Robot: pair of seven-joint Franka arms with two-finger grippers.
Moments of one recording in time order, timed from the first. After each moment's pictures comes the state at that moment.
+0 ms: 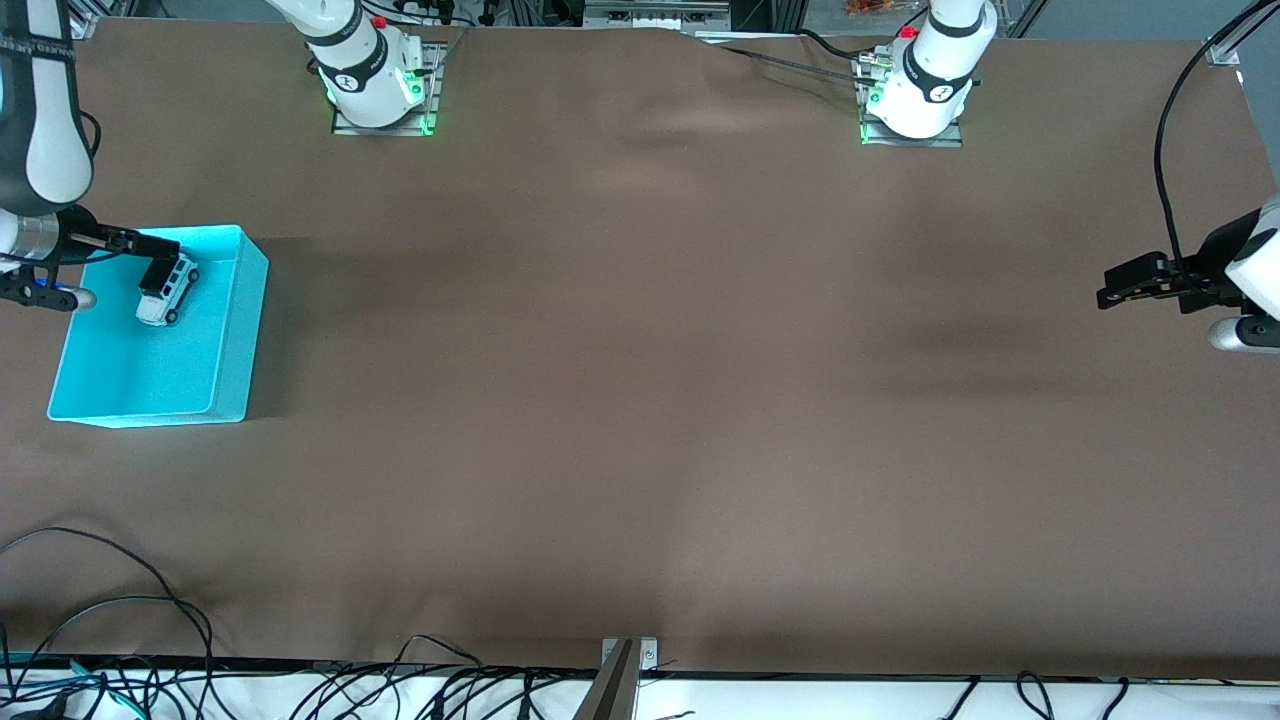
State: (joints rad) left arm 0.17 0.17 -0.11 -1.50 -0.01 1.57 0.08; right arm 0.06 0.12 -0.42 -2.00 -0.08 1.71 -0.13
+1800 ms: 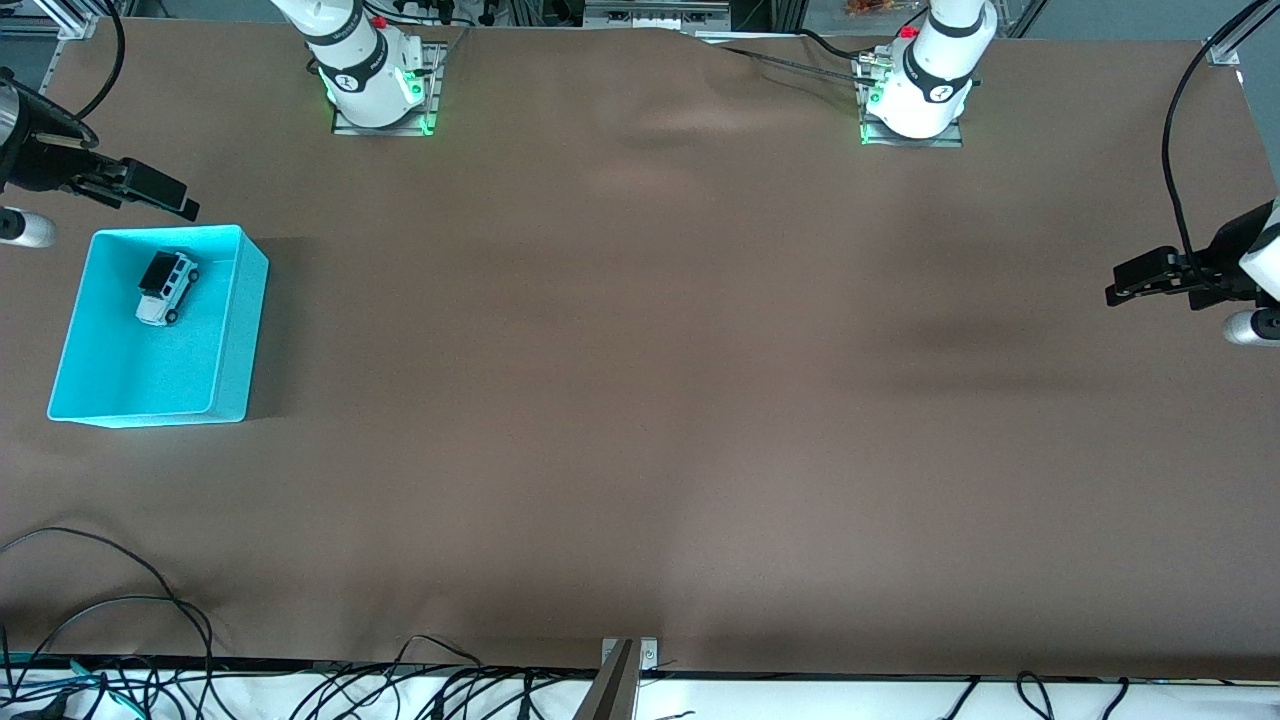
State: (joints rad) left arm 0.17 0.15 -0.10 -1.50 -0.01 1.57 0.09; right arm -0.17 -0.06 0.14 -1.70 0.09 1.54 0.15
